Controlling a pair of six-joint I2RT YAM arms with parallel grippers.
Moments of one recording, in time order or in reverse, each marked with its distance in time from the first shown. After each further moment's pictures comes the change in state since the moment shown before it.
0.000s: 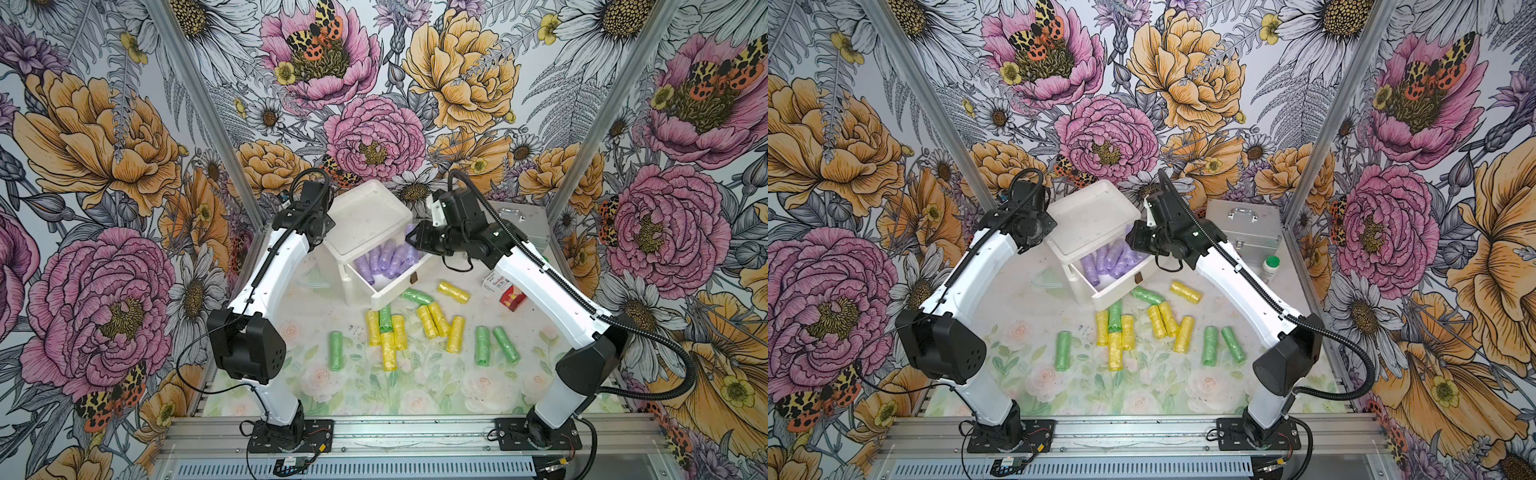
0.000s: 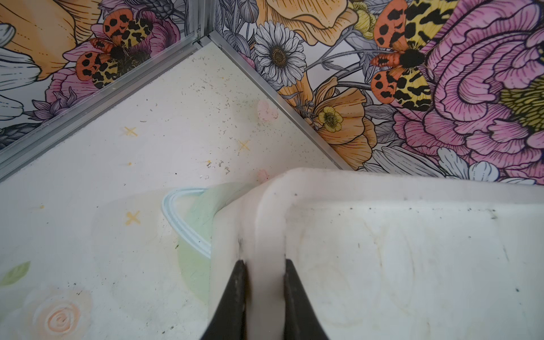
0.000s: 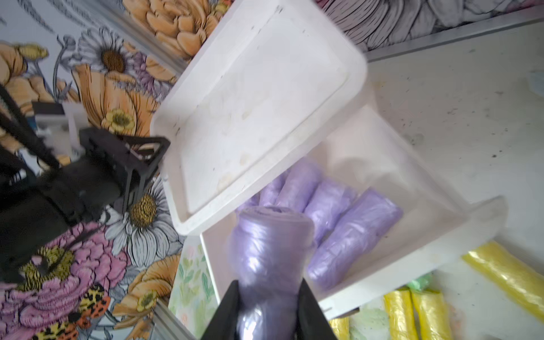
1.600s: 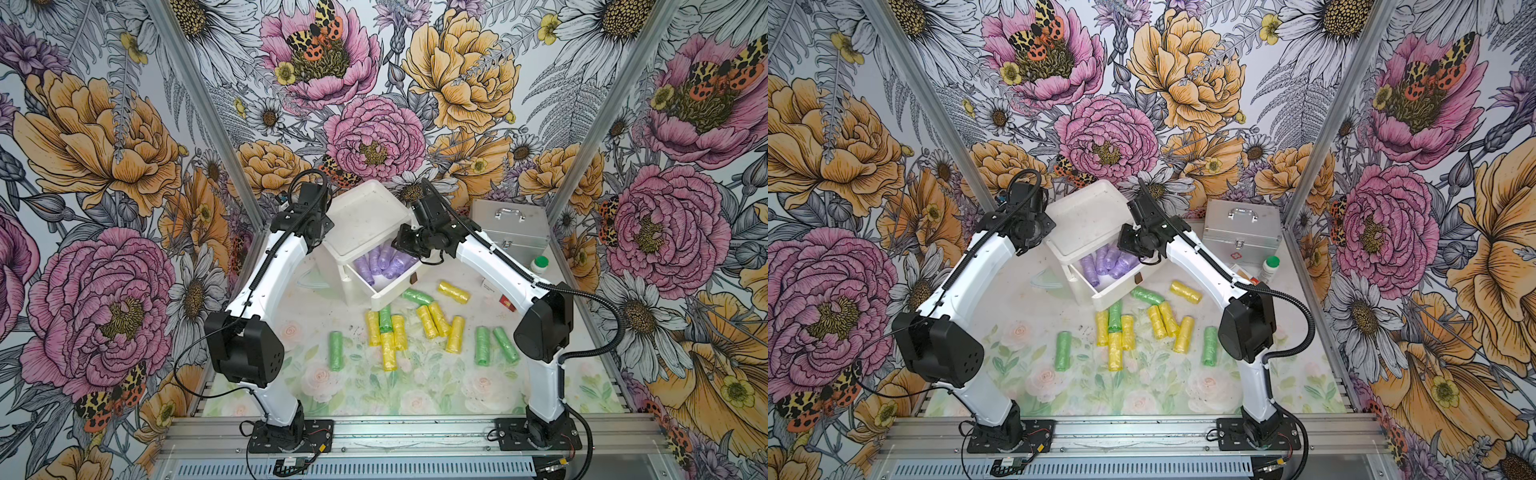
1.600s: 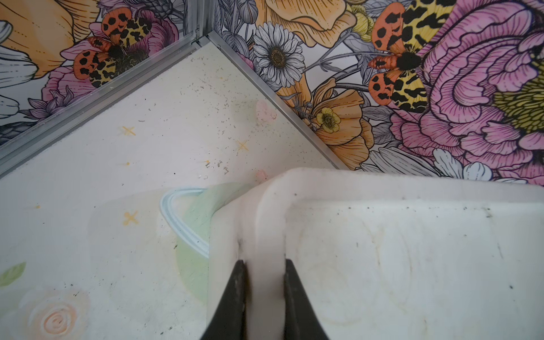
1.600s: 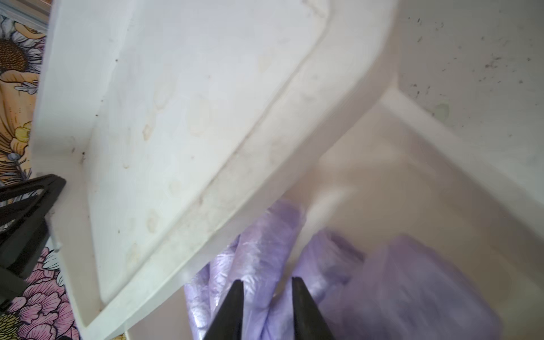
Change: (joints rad) left arm 0.010 -0.024 -0.034 0.023 0.013 0.000; right arm 0.002 0.293 0.113 0.013 -0.013 0.057
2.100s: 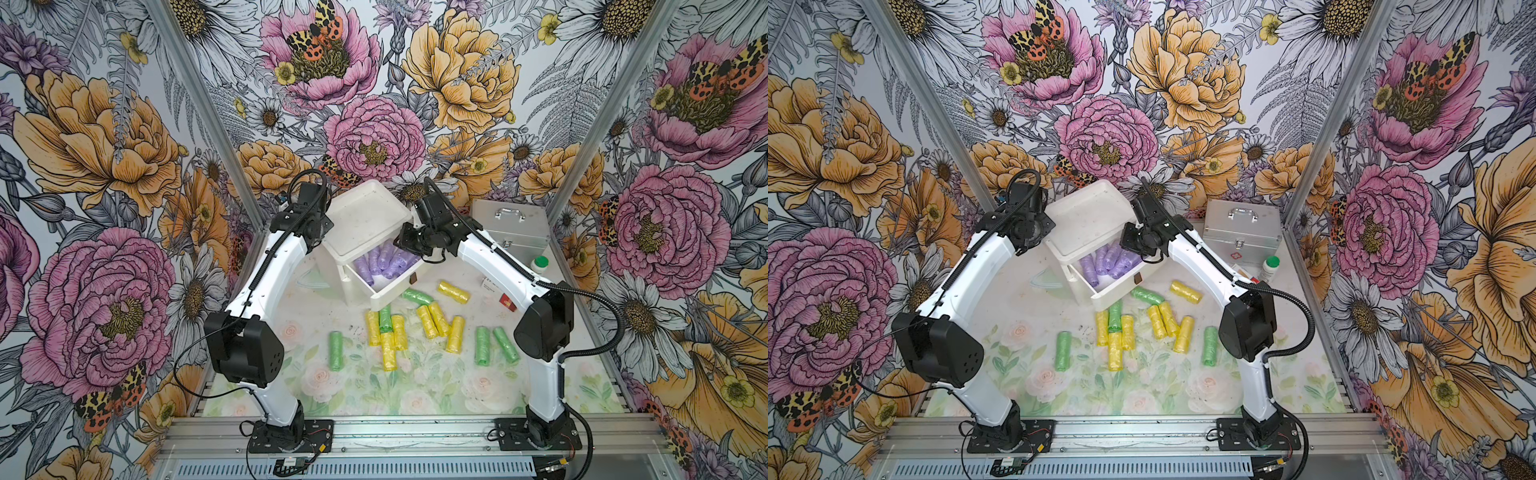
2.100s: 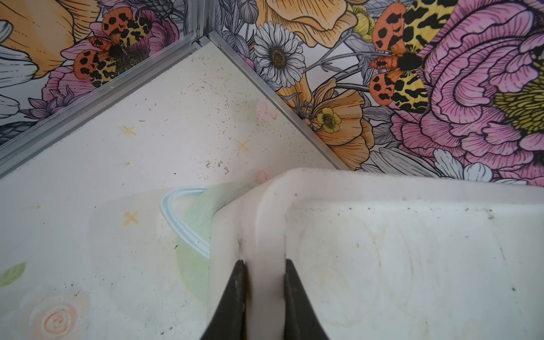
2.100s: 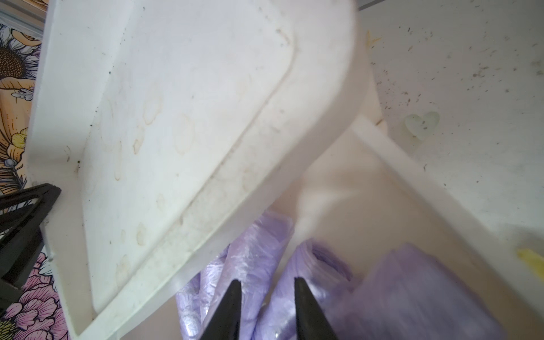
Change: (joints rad) left arm 0.004 0.000 -0.001 0.002 0.003 0.000; right arm -0.005 -0.003 0.023 -0.004 -0.007 -0.006
